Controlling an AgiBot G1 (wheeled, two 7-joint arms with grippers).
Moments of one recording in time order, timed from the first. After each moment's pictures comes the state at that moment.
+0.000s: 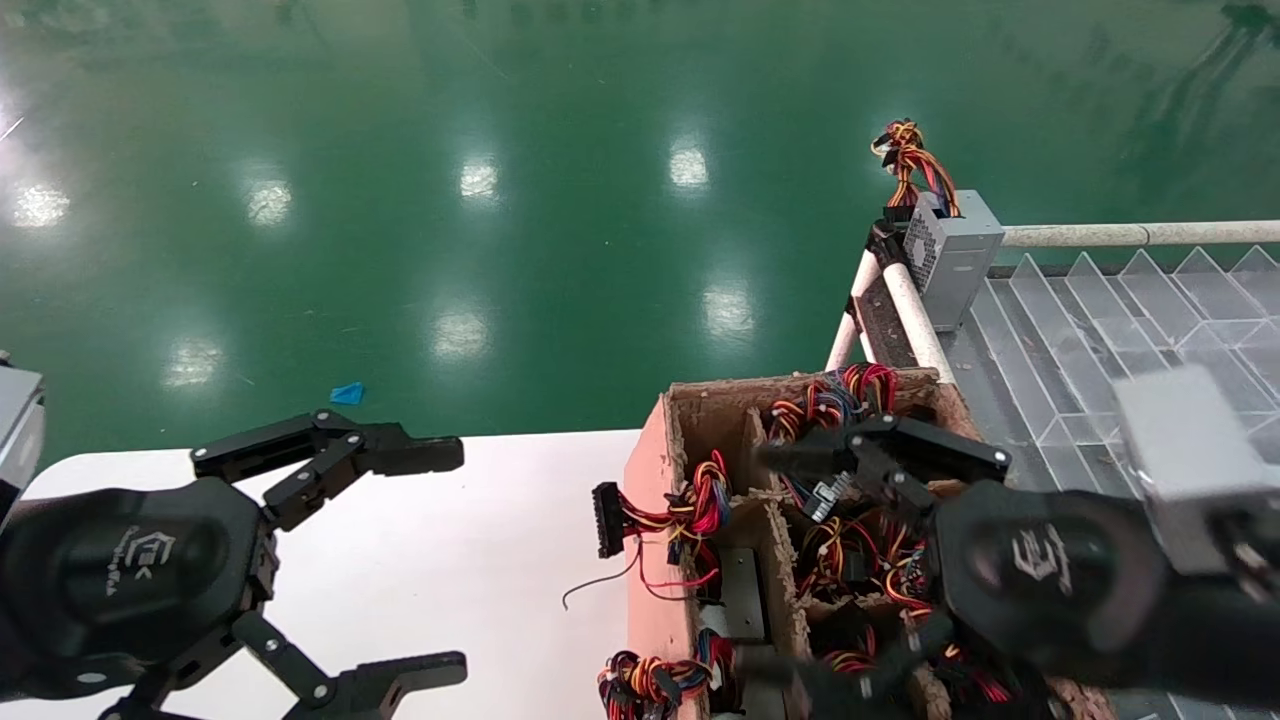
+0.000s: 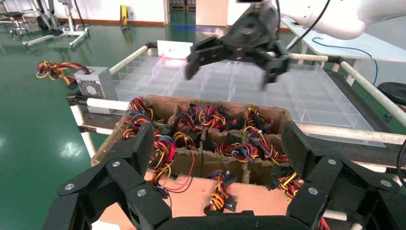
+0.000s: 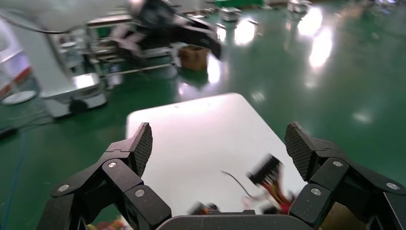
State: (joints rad) left arm -1.10 0.57 0.38 -1.27 0.66 1.46 -0.14; right arm 1.07 -0.61 -0.29 1.23 -0.78 -1.45 0.19
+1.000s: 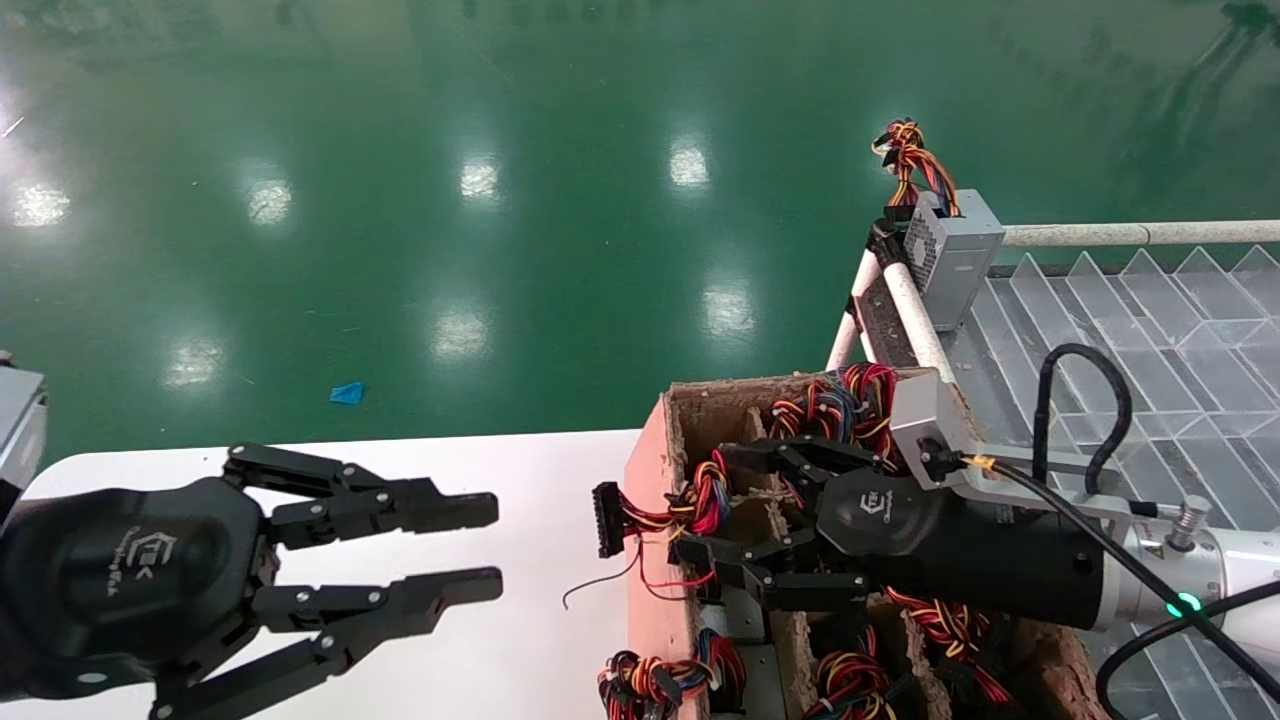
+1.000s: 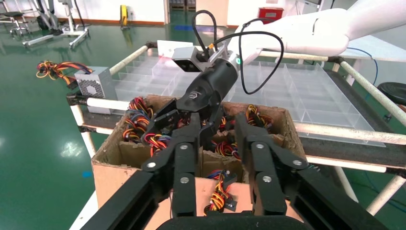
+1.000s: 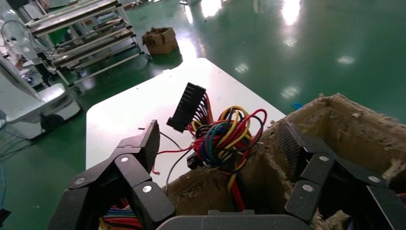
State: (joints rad) left arm -1.10 0.57 0.38 -1.27 0.66 1.46 -0.14; right arm 1.18 -0.84 -0.43 0.82 -0.98 -1.42 0.10
